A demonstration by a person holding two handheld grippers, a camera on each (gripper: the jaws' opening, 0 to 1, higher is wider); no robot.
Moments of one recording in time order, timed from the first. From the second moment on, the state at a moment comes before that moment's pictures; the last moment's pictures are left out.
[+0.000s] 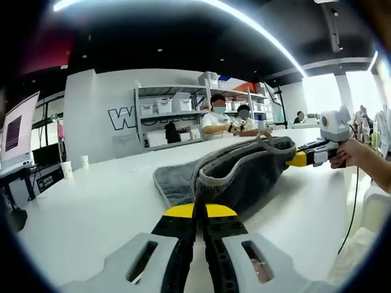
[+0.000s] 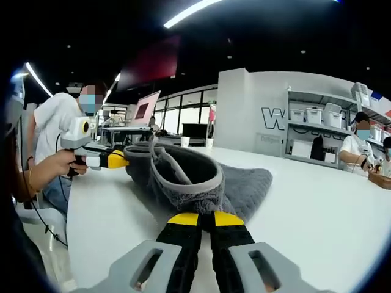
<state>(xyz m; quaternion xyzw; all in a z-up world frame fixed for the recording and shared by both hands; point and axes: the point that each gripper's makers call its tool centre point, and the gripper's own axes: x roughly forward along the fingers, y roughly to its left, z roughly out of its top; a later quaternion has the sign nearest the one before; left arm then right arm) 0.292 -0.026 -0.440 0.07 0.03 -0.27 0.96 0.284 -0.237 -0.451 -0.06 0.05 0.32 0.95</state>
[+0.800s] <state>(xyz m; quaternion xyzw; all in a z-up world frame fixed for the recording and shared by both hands) 0.278 -0.024 -0.451 0.13 0.06 -0.27 0.95 0.277 -0.238 -0.464 -0.08 0.08 0.31 0.94</state>
